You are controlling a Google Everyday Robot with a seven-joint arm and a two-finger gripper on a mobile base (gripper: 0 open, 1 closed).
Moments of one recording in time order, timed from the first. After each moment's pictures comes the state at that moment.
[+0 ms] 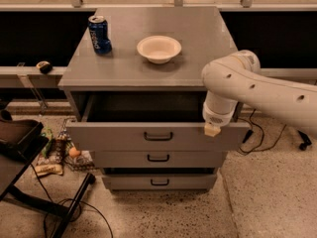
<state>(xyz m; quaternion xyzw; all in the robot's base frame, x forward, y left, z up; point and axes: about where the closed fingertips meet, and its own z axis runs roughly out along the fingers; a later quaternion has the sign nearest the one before) 0.583 -0.177 0.681 -0.59 0.80 -0.06 0.07</state>
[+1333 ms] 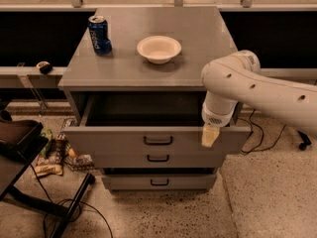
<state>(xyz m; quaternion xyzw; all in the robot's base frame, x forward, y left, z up) 0.579 -0.178 0.684 -0.58 0.81 -0.06 0.07</state>
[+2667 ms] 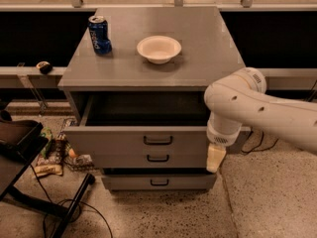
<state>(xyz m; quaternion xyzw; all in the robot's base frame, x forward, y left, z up) 0.525 -0.185 0.669 -0.58 0.81 -0.07 0.05</state>
